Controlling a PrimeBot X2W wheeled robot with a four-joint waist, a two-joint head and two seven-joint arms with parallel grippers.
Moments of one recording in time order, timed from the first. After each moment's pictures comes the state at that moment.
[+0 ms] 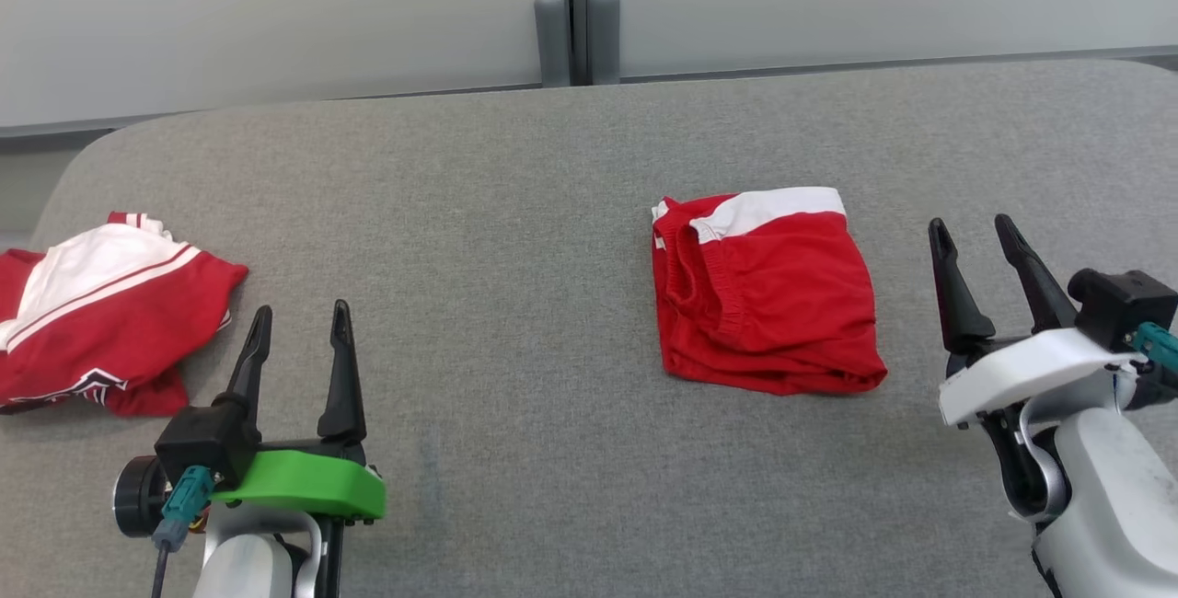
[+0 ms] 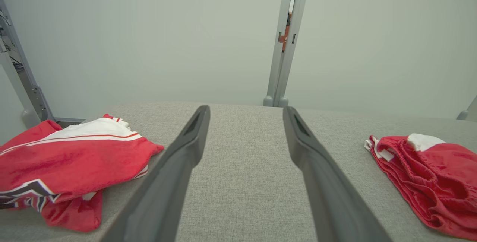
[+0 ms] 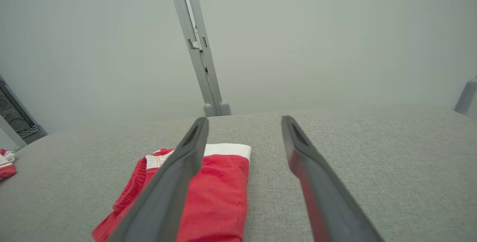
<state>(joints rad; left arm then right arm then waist) -0.15 0.06 -0.07 0.25 -0.23 -0.05 -0.26 -0.33 -0.26 0.11 0.42 0.42 0.13 -0.26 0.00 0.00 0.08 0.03</state>
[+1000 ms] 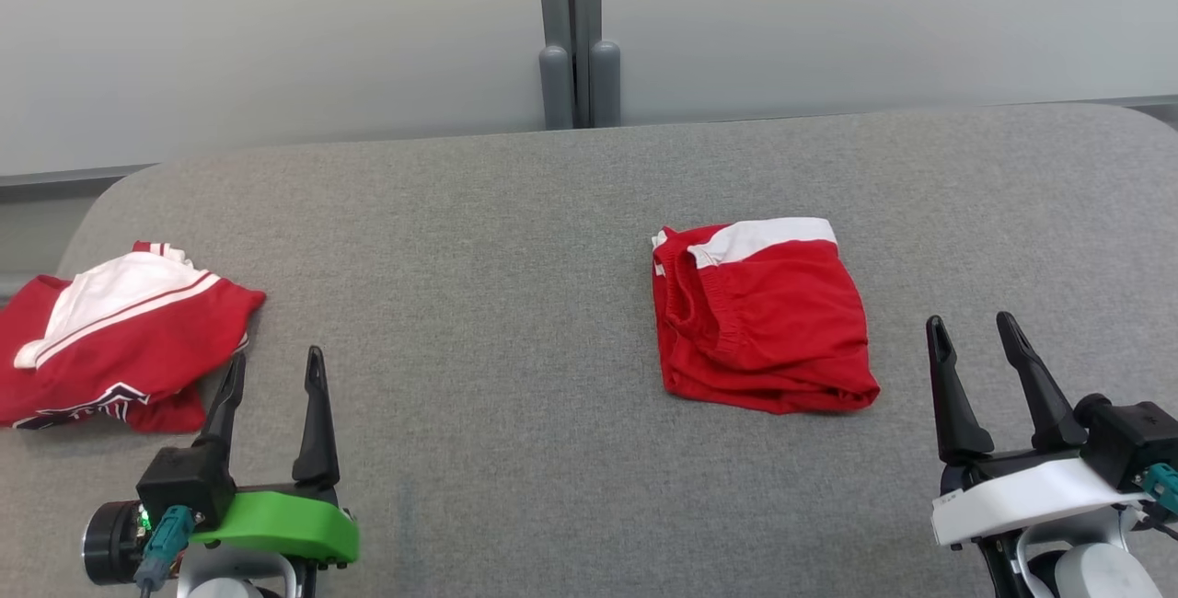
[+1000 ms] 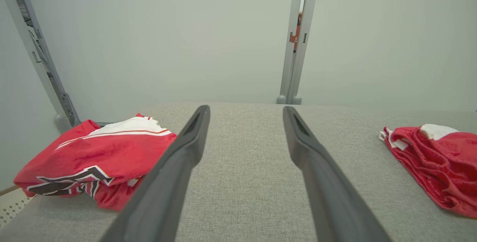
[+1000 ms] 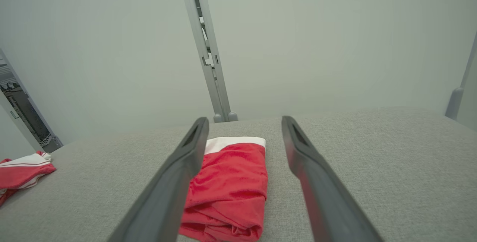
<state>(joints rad) -0.08 0.10 -0.04 0.24 -0.21 -0.04 -0.26 0.01 -0.12 0.00 0.05 0.29 0.13 -0.22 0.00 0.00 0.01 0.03</state>
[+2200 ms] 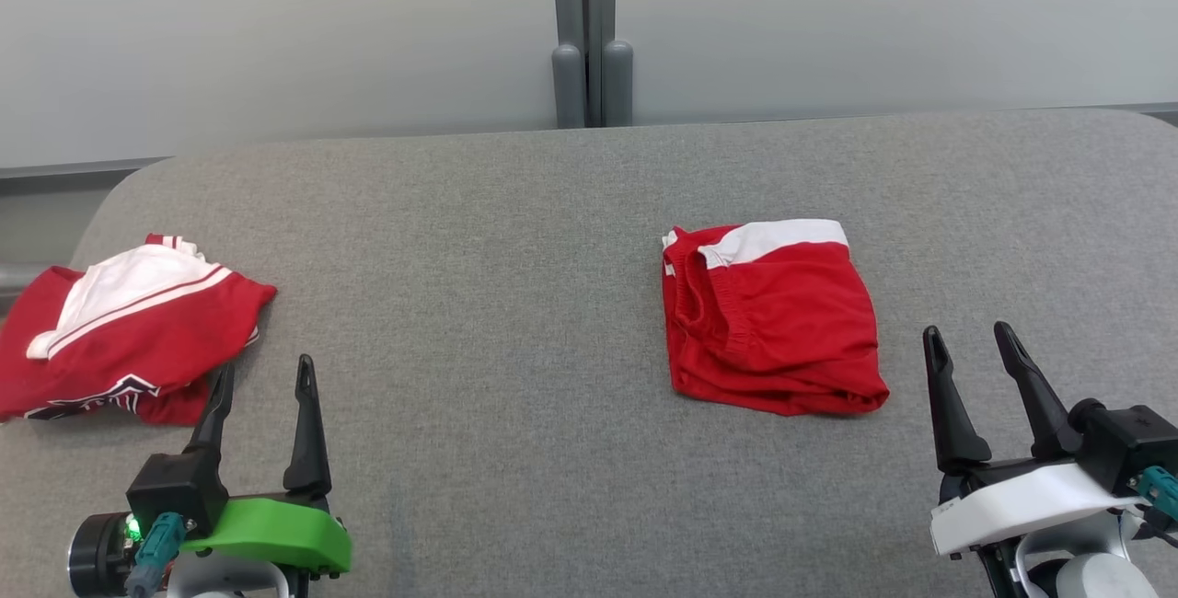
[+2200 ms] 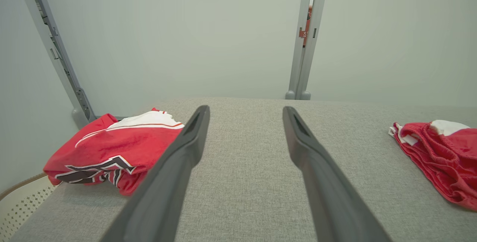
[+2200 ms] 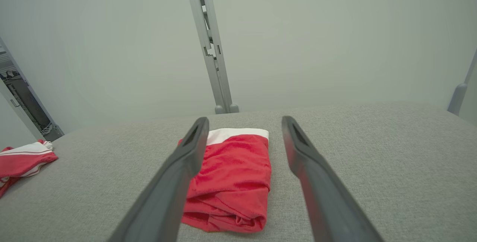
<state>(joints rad) -0.03 0.12 -0.05 0.15 -0.22 0.00 -0.20 0.04 -0.11 -0.02 0.01 0.26 0.13 -0.17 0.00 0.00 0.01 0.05</state>
